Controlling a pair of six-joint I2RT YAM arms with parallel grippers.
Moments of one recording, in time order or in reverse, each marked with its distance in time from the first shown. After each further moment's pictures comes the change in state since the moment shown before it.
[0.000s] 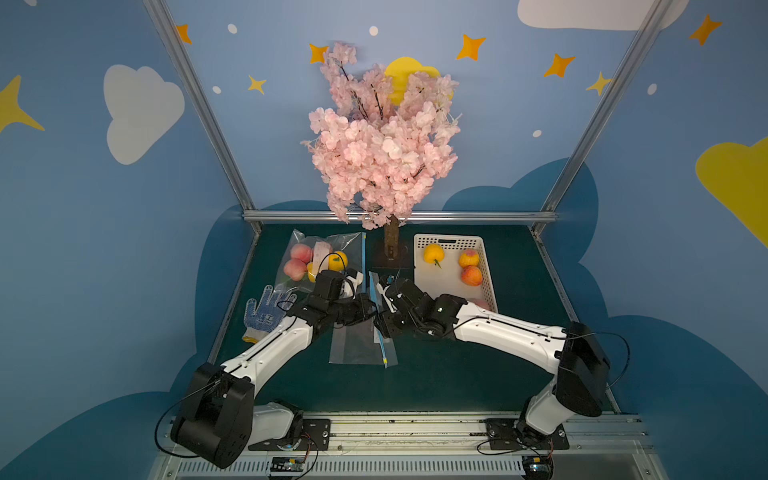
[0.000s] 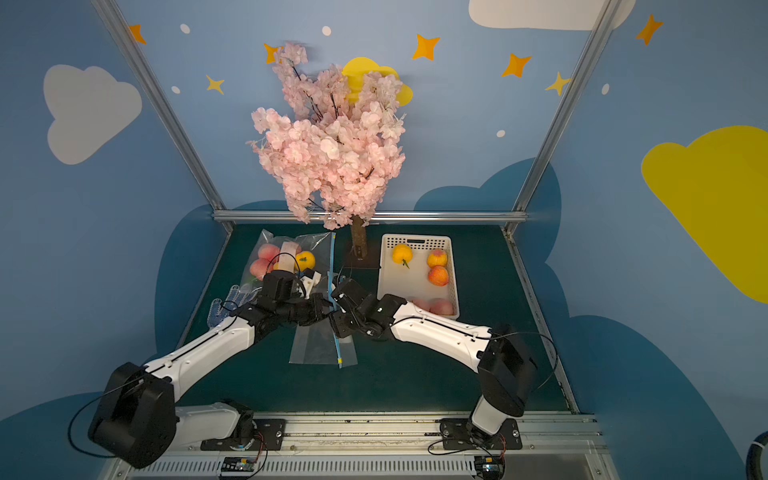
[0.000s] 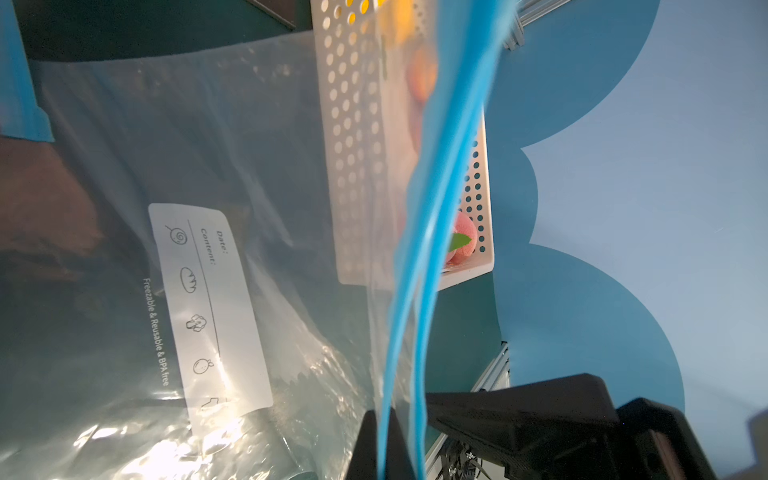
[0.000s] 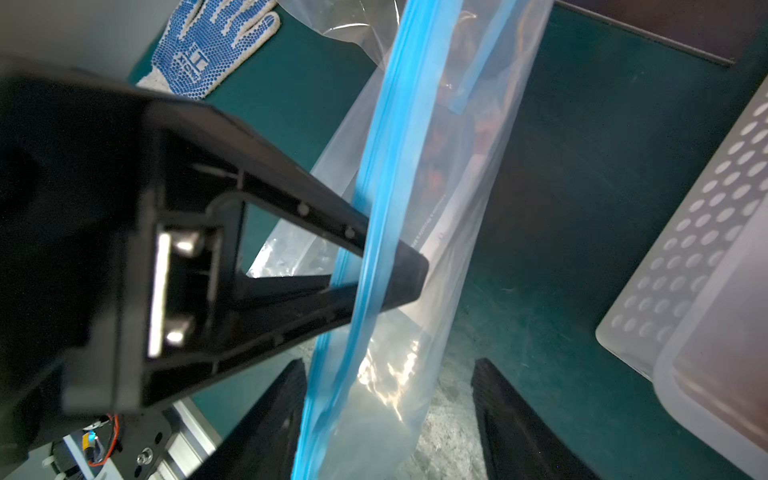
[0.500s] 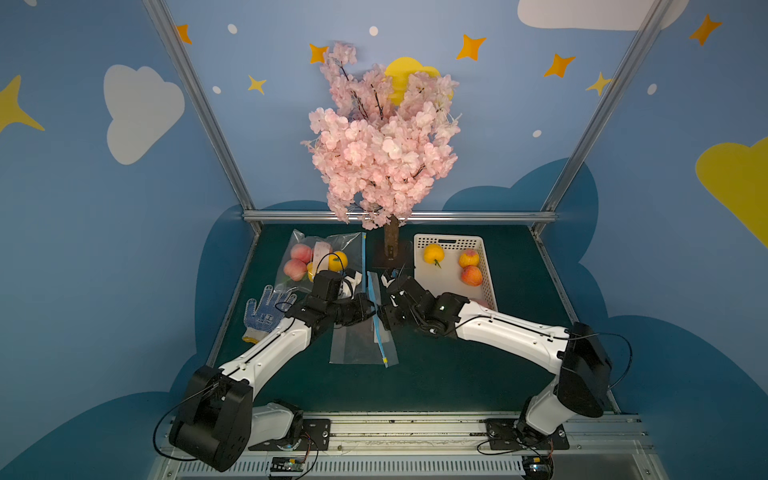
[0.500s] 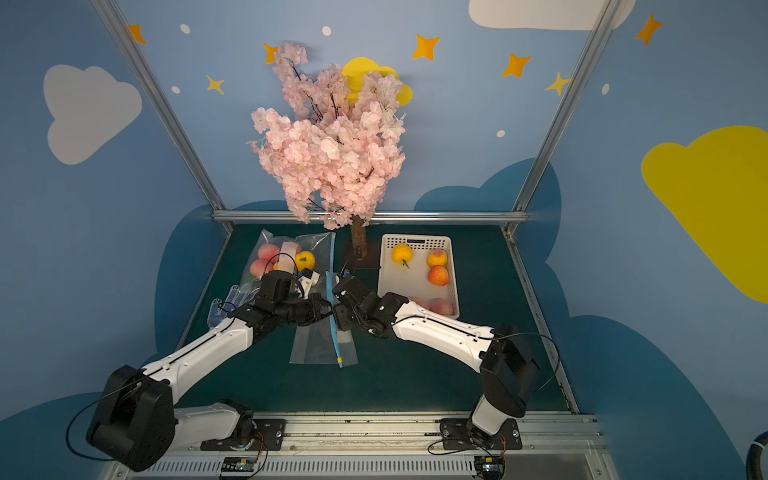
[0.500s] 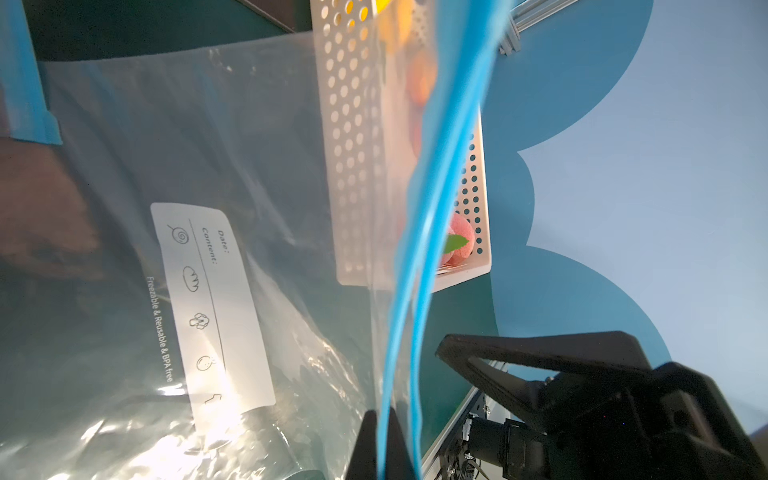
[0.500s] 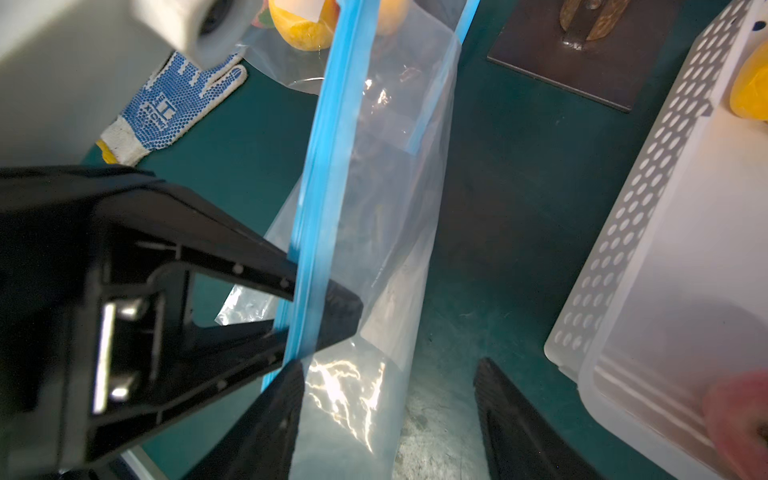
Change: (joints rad) left arm 0.008 -0.014 -0.011 0.002 0.003 -0.003; right arm -0.003 -0.002 0.018 0.013 0.093 0.002
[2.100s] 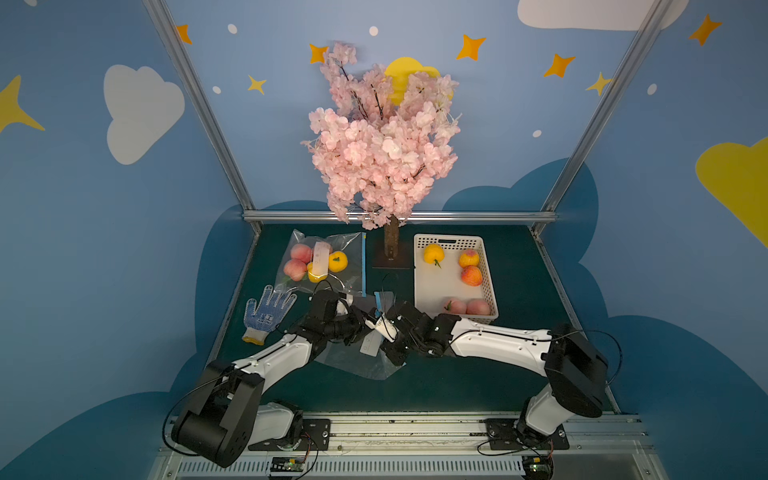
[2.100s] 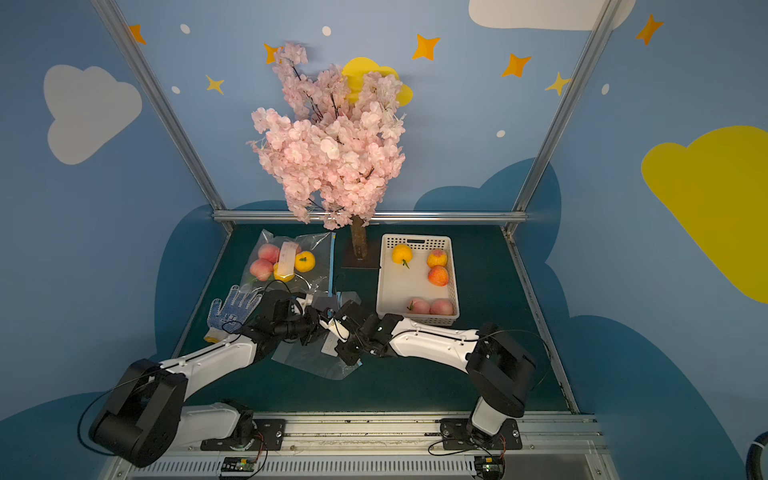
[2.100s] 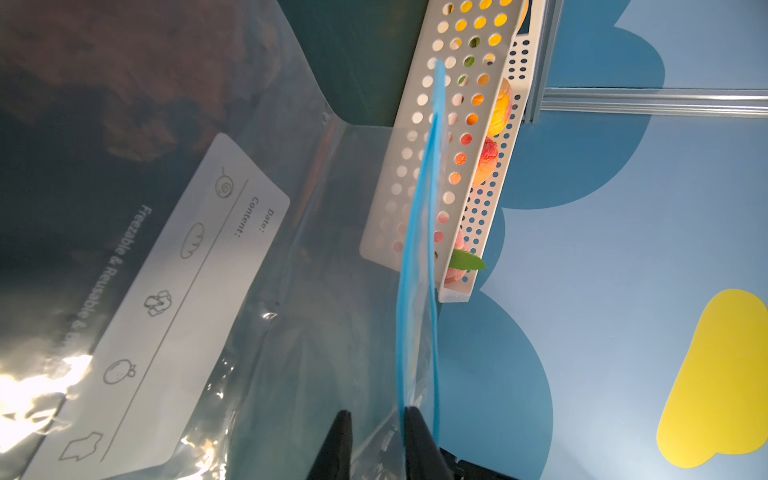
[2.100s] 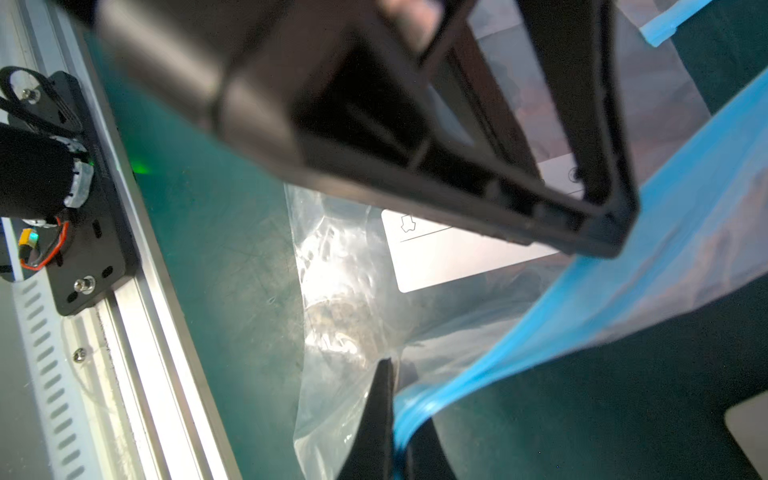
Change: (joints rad) left arm 0.011 0.025 -0.253 0.341 0.056 -0.489; right arm 0.053 0.001 -0.239 0.148 -0.300 -0.370
